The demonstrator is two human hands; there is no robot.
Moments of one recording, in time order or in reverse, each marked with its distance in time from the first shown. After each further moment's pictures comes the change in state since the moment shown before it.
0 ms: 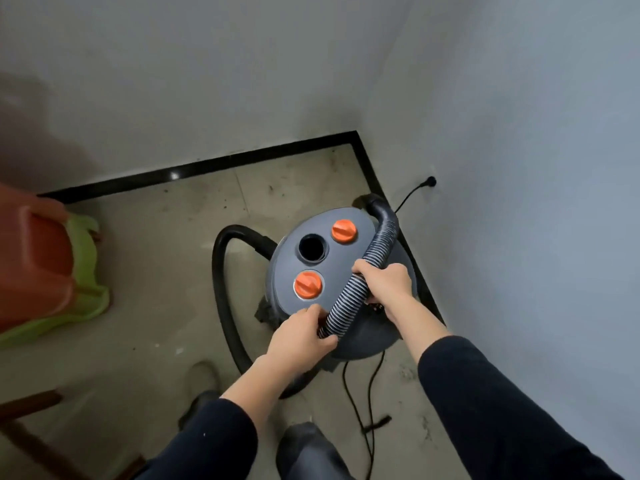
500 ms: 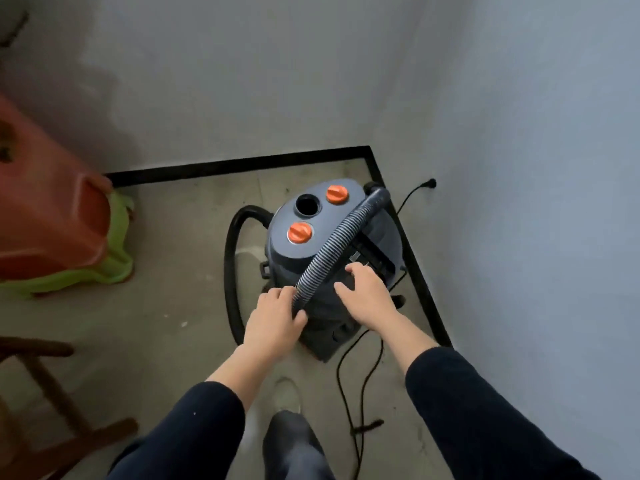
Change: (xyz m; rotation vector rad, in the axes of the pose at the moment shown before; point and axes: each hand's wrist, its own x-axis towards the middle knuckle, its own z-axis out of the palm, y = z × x) left_hand -0.103 -0.002 0.072 0.082 0.327 -0.134; right_hand -0.071 0.116 -0.034 -0.631 -0.184 -0.624
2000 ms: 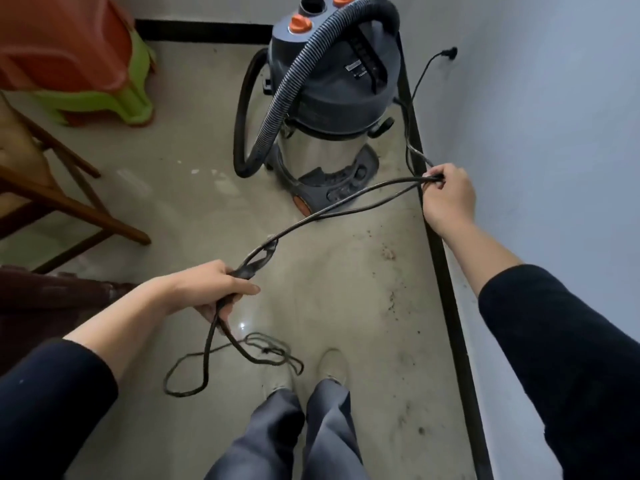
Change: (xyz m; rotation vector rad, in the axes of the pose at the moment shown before) left_hand -0.334 -0.044 0.111 -0.336 -0.555 -0.424; right_hand -0.228 0.201 -0.009 0.091 0.426 -0.002
